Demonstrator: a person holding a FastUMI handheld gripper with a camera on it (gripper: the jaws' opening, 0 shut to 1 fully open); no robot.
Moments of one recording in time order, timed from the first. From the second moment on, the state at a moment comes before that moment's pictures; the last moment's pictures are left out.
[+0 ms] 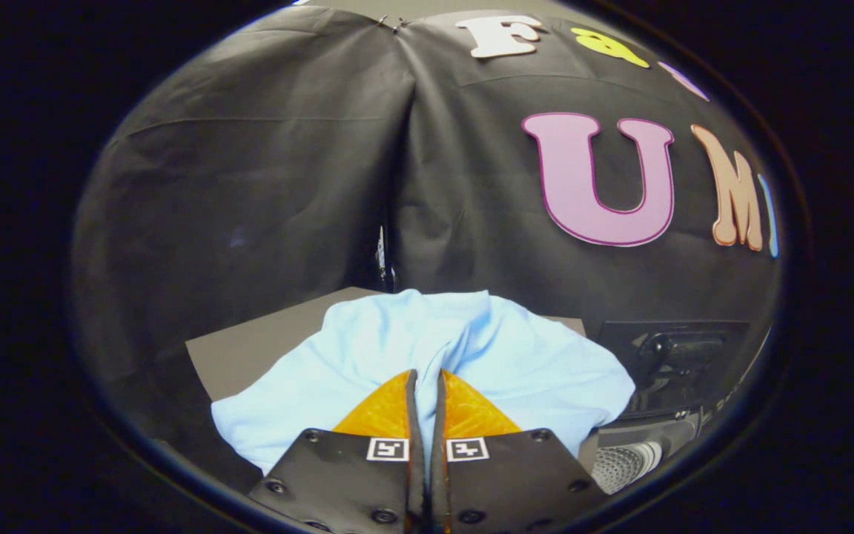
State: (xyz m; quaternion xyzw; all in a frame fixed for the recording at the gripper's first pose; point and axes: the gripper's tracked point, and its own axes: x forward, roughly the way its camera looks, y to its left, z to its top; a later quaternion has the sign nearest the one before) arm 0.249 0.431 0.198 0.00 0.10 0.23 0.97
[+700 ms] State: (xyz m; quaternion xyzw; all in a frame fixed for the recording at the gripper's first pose) arm 0.264 0.269 0.234 0.00 0.05 0.09 0.99
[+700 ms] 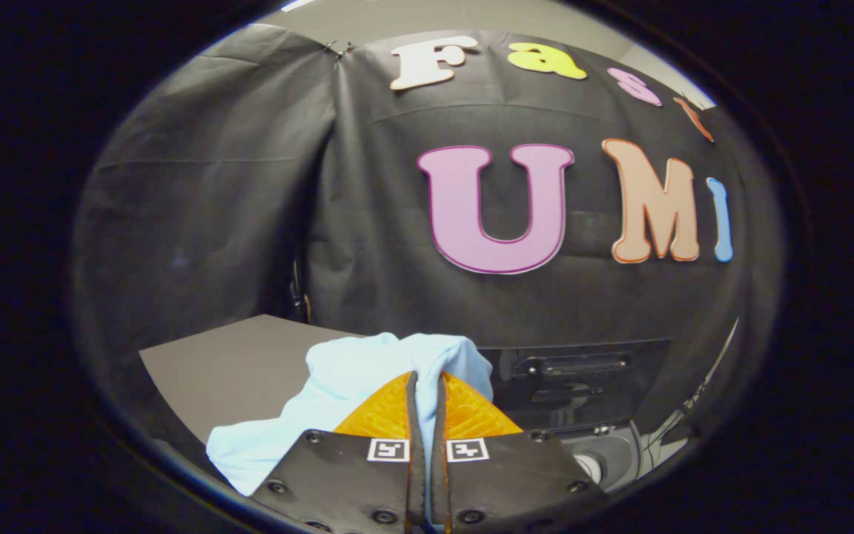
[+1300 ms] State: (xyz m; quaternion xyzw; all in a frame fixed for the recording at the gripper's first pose) arm 0.290 0.151 0.206 -0.02 0.07 -0.03 1.00
